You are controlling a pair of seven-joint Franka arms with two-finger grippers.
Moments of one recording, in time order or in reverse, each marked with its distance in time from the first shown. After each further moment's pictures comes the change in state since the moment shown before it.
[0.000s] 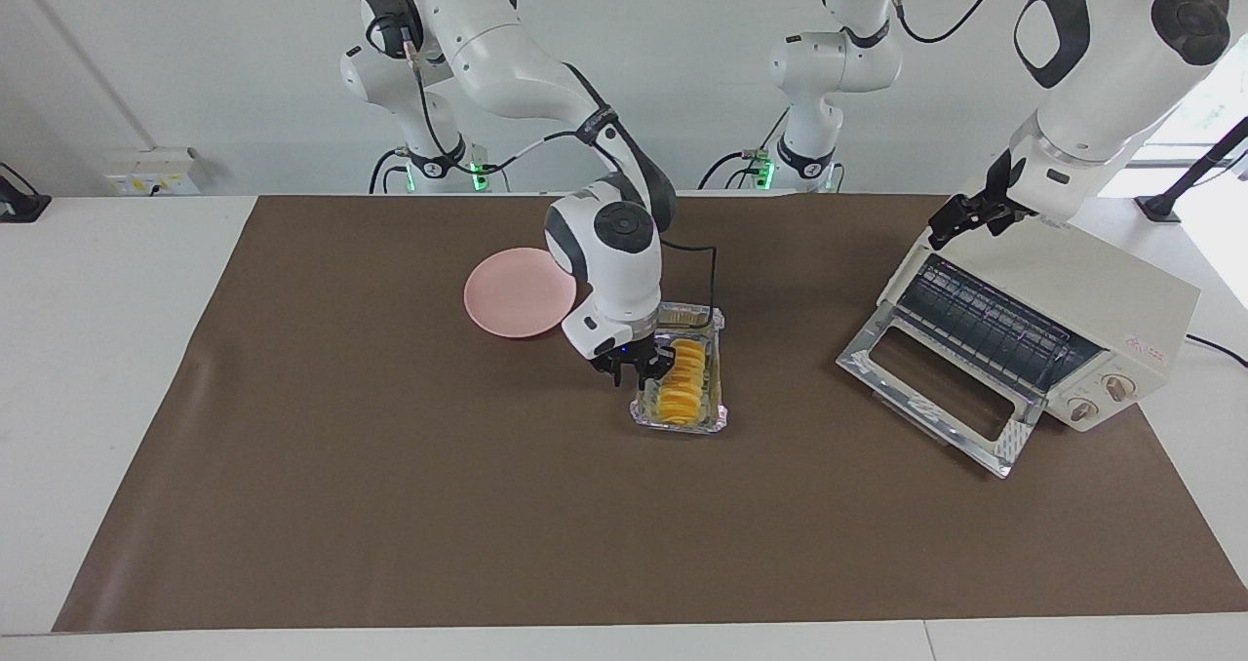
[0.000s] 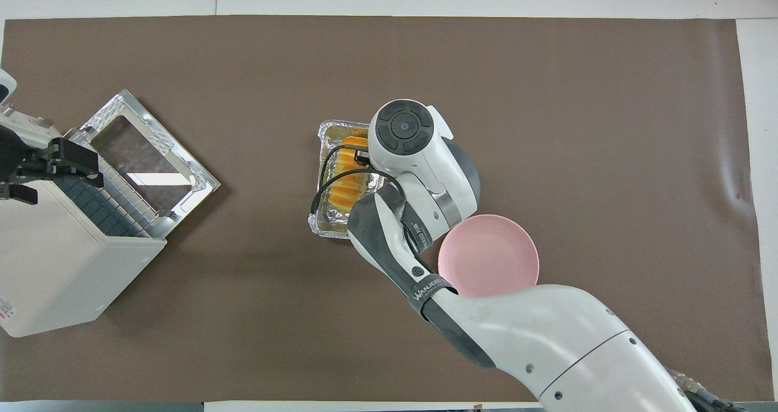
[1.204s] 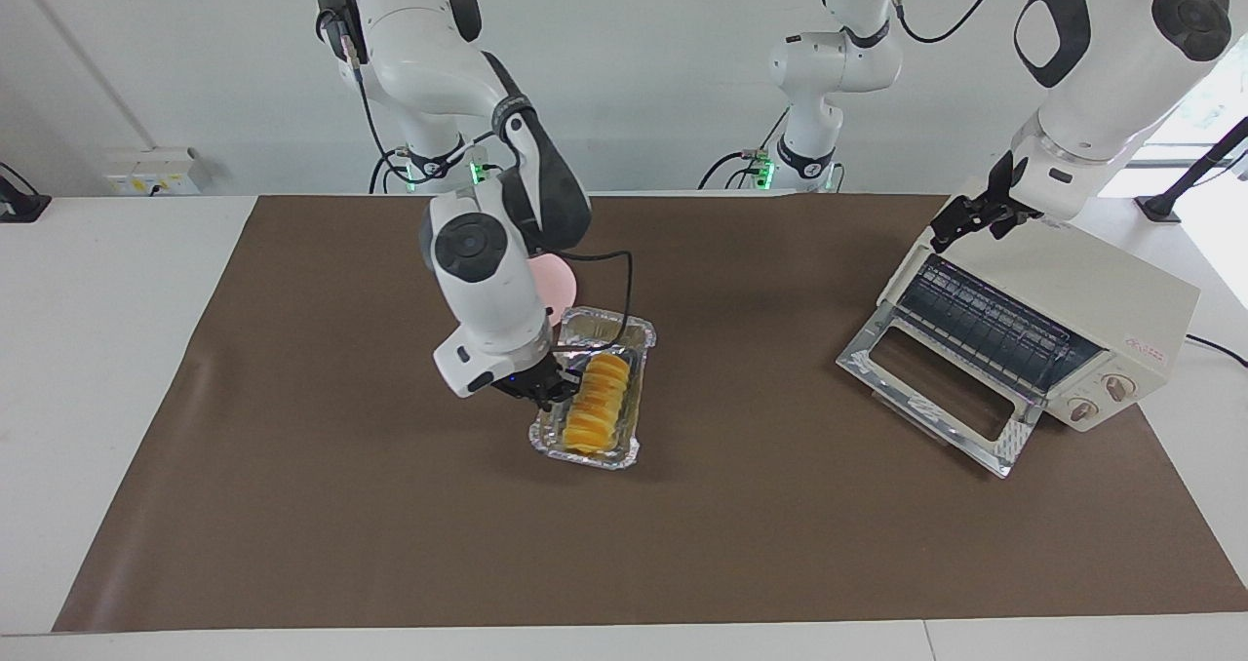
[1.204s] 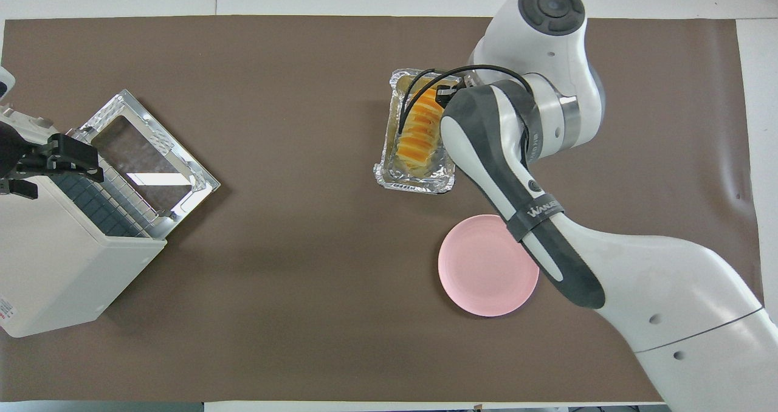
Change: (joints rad) left arm 0.000 0.000 0.000 0.000 0.000 0.023 0.004; right arm -0.270 0.002 -0.010 0.235 0.114 -0.294 -0.358
